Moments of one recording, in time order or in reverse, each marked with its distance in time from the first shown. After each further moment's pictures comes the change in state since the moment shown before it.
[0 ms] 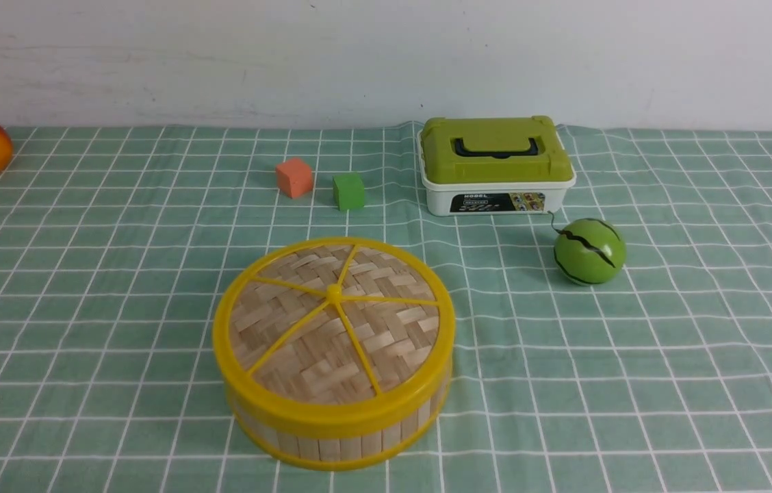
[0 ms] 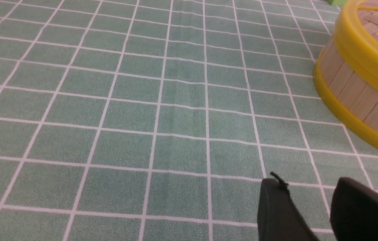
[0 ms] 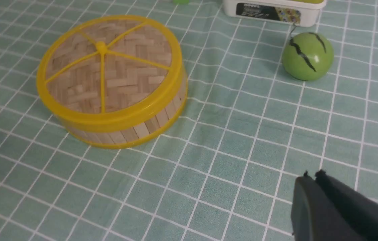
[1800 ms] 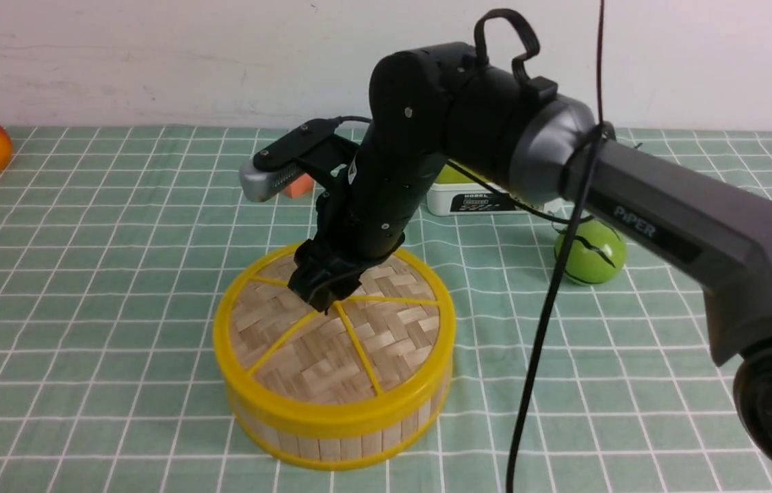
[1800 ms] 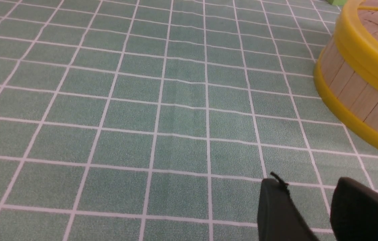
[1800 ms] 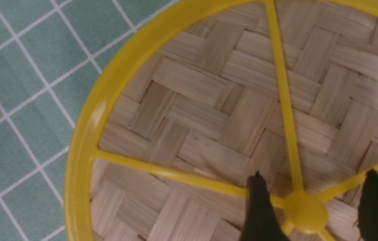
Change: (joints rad) right arm 0.685 1.542 -1.208 -0.297 0.097 0.122; left arm 0.000 0.000 0.000 0.000 0.000 0.000
